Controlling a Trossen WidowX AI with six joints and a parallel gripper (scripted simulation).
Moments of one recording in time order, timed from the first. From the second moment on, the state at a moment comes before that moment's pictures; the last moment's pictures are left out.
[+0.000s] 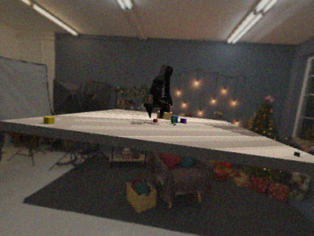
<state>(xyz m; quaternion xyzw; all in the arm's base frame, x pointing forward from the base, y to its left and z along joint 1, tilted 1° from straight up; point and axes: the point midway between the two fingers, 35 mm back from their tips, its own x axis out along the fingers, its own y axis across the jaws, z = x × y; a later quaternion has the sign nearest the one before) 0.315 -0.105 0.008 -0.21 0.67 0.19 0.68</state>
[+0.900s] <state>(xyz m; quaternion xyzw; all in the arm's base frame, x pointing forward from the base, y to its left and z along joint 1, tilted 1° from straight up) 0.313 -0.105 -0.013 -0.21 0.67 0.19 0.68</state>
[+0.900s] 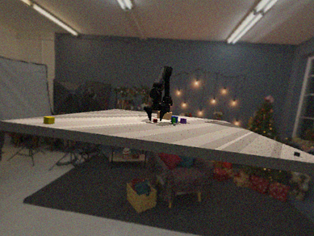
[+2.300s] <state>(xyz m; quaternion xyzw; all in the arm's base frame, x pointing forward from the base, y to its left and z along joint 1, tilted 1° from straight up) 0.311 -0.102 0.081 -0.21 0.68 0.20 0.68</state>
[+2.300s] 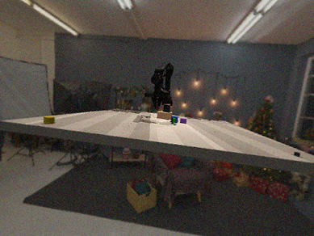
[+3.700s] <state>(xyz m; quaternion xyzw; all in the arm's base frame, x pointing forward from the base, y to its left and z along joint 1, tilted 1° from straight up) 0.321 0.027 0.103 -0.21 0.67 0.20 0.69</state>
